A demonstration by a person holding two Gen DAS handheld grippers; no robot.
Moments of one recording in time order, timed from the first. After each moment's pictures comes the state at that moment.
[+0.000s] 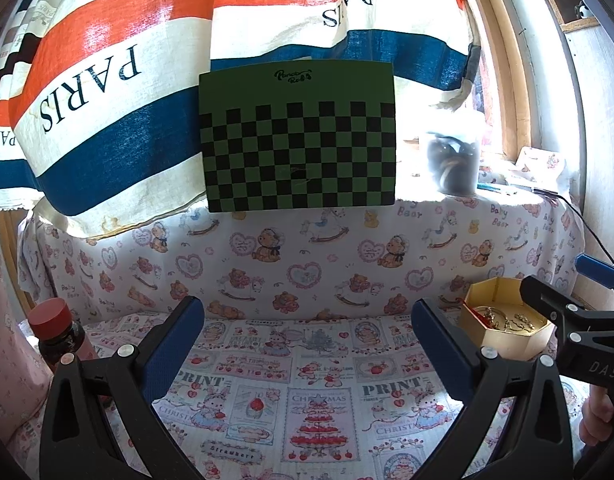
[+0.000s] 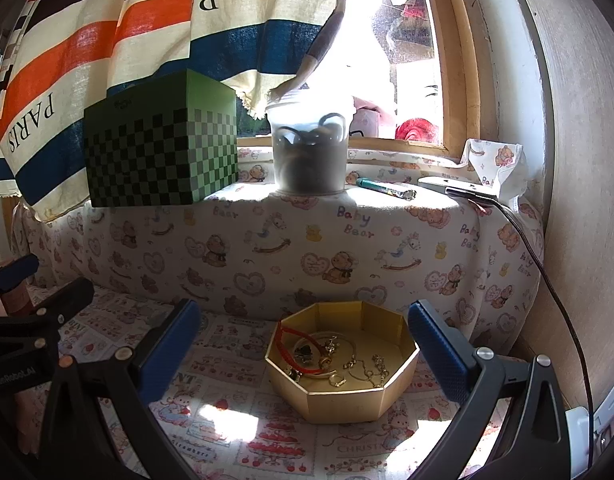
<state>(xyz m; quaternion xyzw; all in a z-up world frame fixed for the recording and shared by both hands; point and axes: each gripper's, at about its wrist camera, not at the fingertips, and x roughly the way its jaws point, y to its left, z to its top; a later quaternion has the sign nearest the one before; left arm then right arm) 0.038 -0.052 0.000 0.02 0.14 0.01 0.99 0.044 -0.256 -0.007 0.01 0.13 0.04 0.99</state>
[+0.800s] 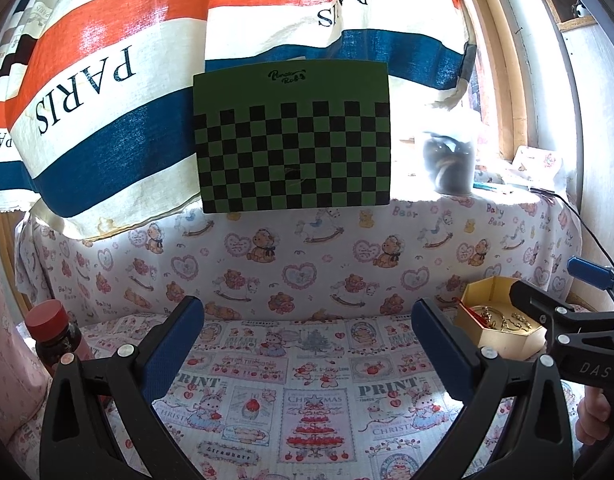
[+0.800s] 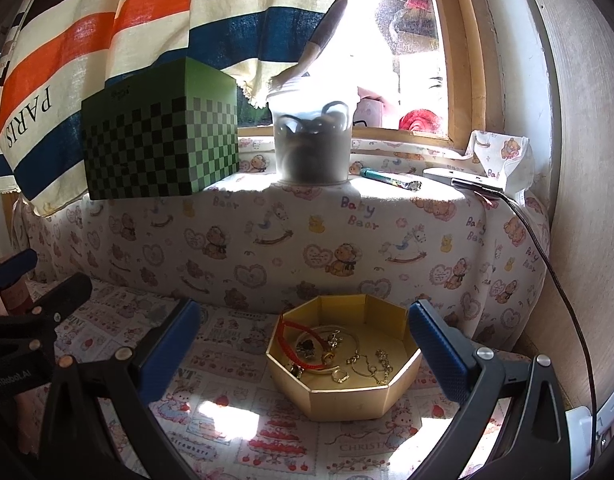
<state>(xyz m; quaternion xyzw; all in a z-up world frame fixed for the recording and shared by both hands) 0.039 -0.053 0.000 0.02 0.14 0.00 0.99 0.052 -0.255 -0.010 0.01 0.15 0.04 0.99</state>
